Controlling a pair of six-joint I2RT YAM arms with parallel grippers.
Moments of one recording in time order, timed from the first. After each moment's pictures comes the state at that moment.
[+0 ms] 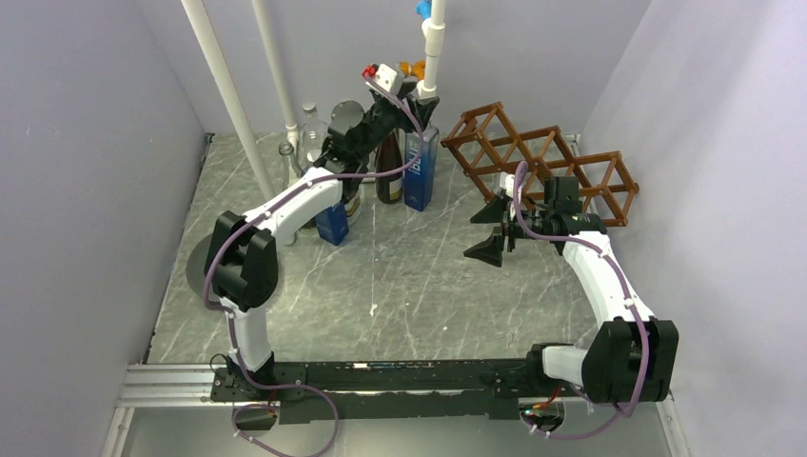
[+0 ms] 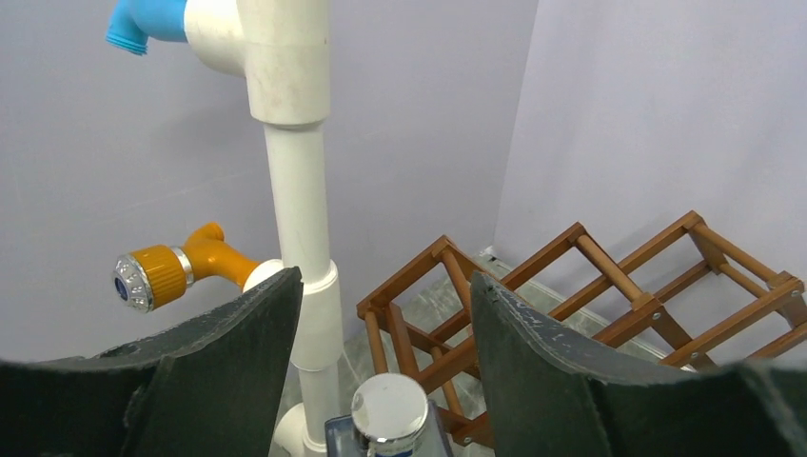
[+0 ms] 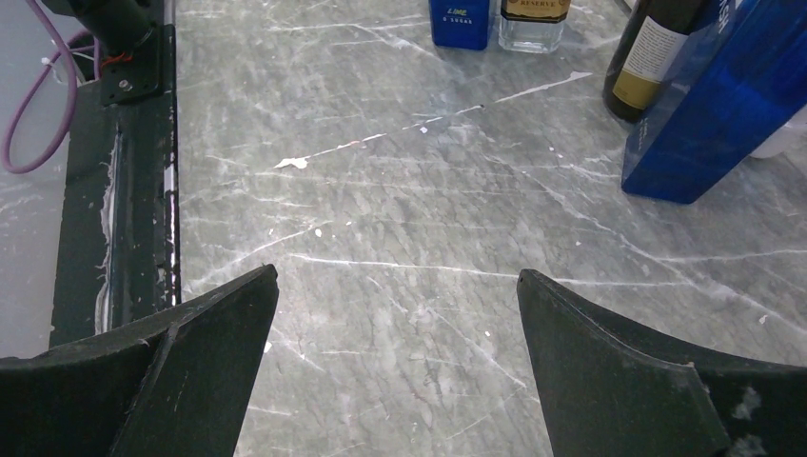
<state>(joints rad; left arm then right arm) -0.56 1.90 1.63 0.61 0.19 -0.09 0.01 1.22 0.93 -0.60 -1.20 -0.74</state>
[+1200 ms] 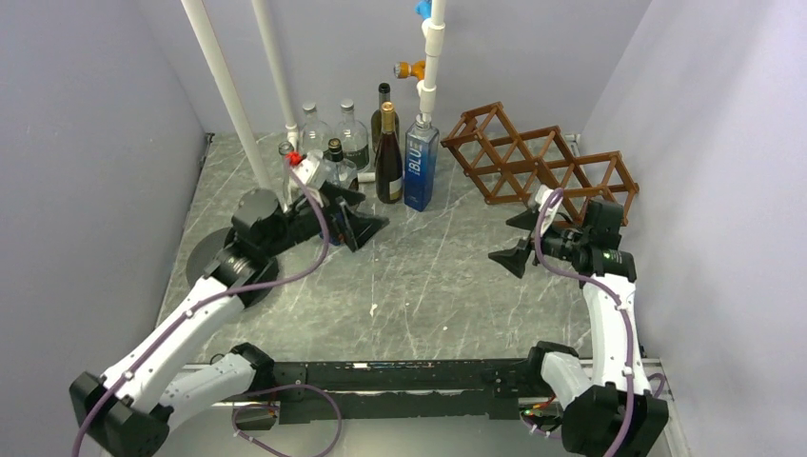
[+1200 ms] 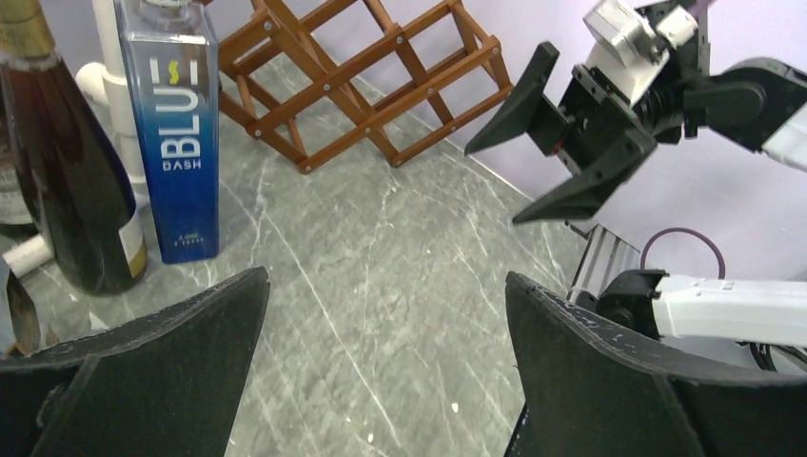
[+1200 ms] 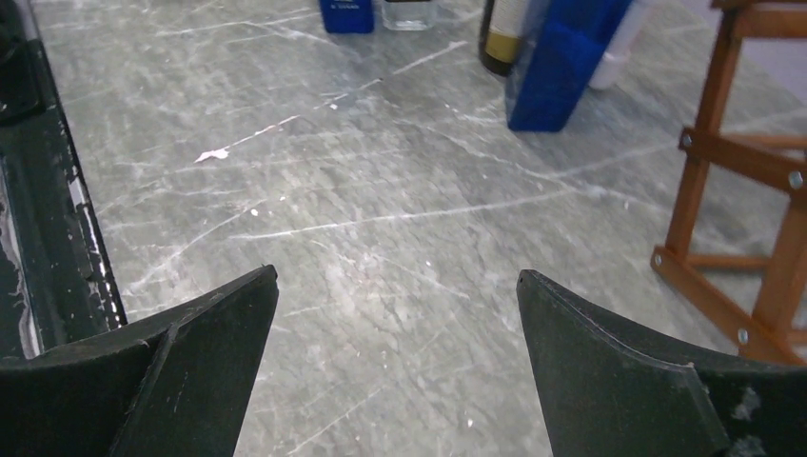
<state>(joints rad) -0.56 0.96 0.93 0.06 0.43 -0.34 -0.20 0.93 0.82 -0.62 -1.16 -0.71</state>
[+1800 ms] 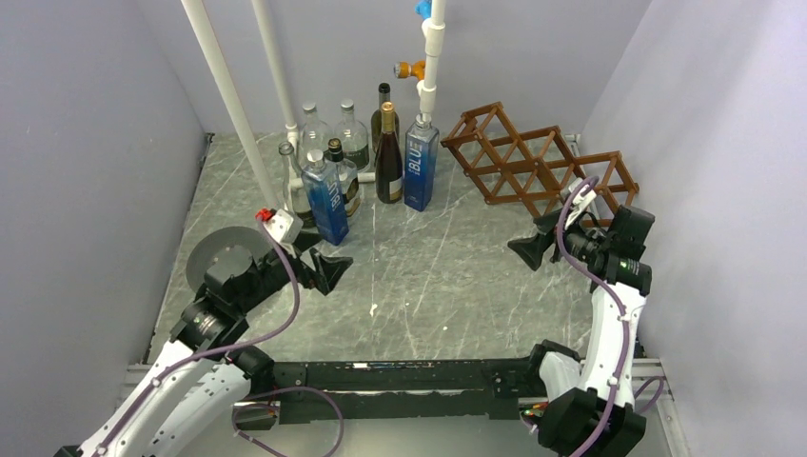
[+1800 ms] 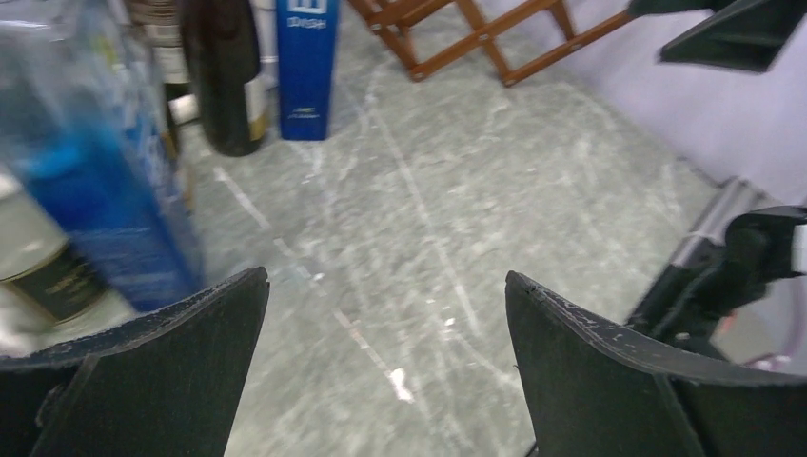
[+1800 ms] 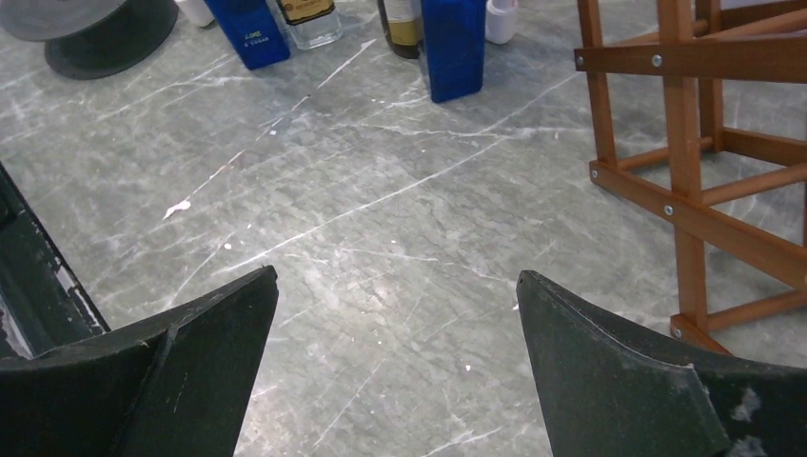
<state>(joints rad) -0.56 0.53 0.65 -0.21 0.24 -0.23 -0.43 0.87 0.83 -0.63 -1.14 -0.51</state>
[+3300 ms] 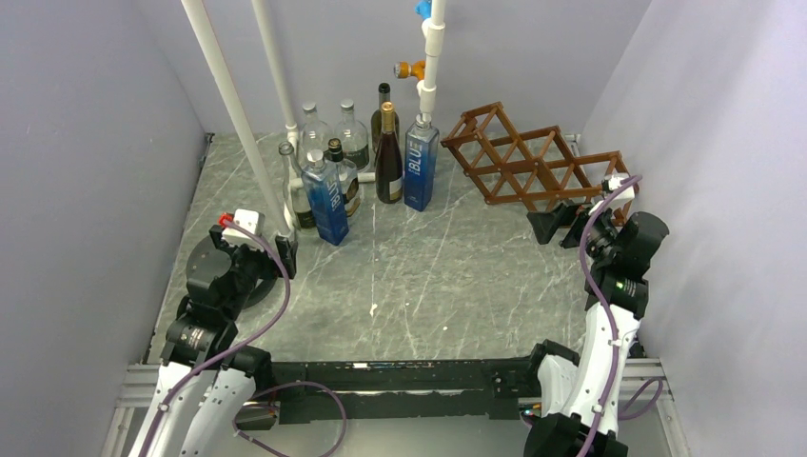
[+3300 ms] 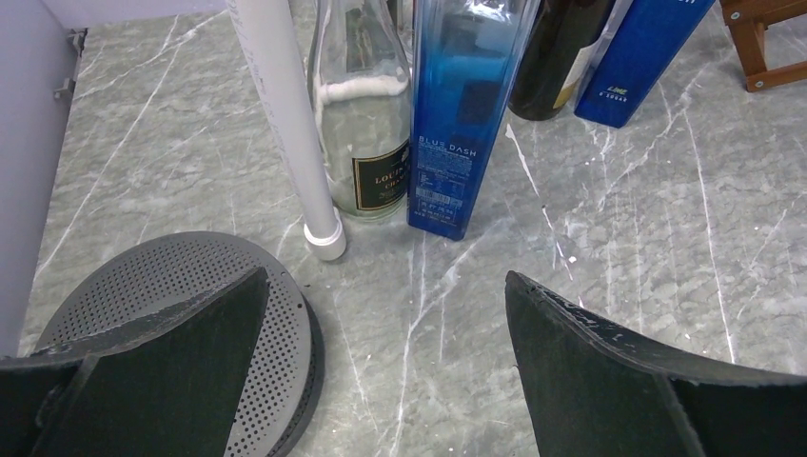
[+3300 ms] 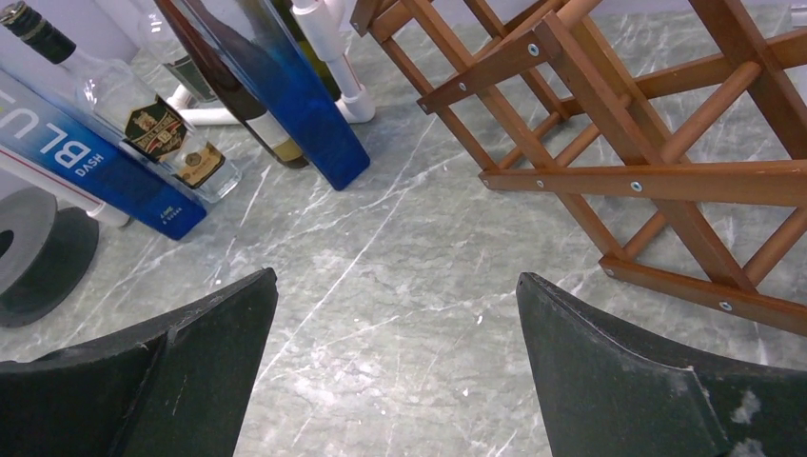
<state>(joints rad) -0.26 0.41 0.64 -0.44 -0.07 -0.04 -0.47 0.73 0.77 -0.30 -0.81 0.10</state>
